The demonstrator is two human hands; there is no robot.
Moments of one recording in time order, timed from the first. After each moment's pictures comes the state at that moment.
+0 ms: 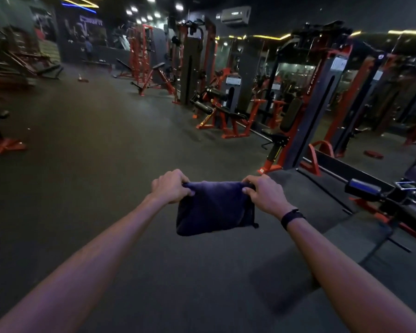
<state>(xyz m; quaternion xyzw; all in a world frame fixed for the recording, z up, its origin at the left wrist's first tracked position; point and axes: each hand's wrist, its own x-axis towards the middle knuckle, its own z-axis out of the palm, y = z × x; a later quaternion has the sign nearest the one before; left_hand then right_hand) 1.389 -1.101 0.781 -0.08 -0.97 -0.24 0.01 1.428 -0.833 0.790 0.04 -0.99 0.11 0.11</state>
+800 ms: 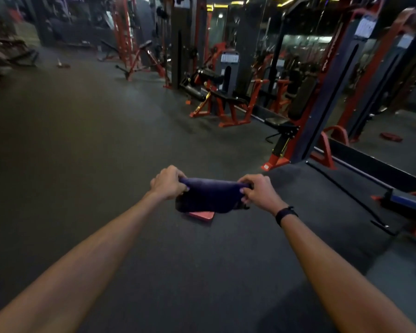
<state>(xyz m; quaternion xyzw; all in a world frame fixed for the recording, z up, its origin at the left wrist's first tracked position) 0.931 -0.949 0.724 -0.04 -0.96 -0.29 -0.02 0.980 -0.682 0.717 0.01 -0.93 0.35 0.07</state>
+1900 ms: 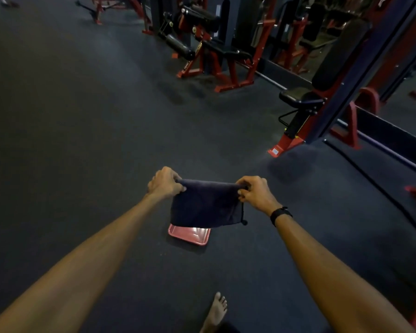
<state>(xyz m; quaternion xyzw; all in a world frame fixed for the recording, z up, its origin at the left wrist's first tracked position) 0.356 -0.793 0.607 0.02 -0.95 -0.29 -0.13 0.416 -0.522 0.590 -0.07 -0.92 0.38 -0.02</state>
